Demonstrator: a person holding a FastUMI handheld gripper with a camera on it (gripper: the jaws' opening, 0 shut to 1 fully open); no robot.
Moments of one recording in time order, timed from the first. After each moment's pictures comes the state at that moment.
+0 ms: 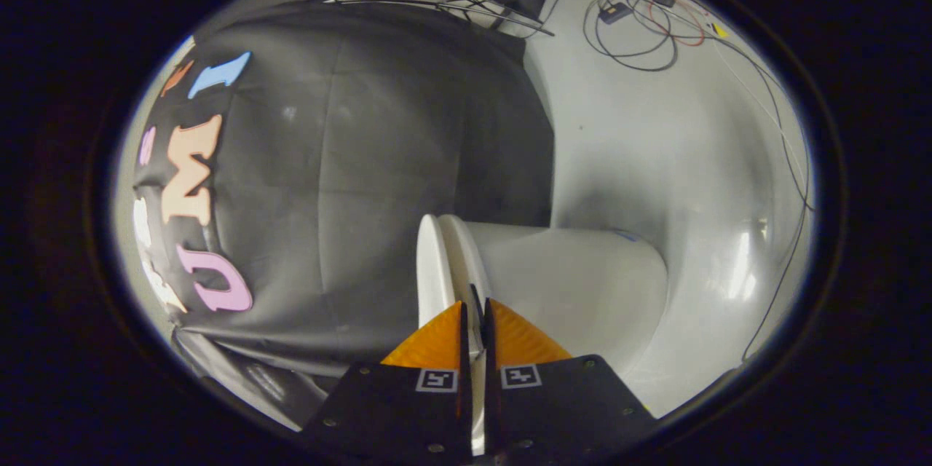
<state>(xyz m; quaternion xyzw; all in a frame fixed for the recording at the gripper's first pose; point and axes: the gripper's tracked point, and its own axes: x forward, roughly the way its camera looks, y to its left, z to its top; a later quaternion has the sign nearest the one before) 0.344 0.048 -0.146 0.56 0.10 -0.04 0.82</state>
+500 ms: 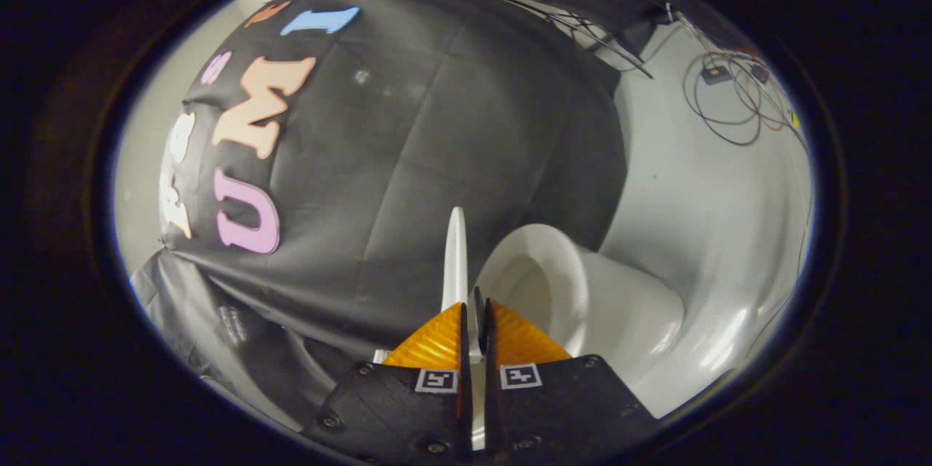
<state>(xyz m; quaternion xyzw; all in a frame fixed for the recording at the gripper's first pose) 0.339 0.102 -0.044 0.43 0.05 0.03 0.90</state>
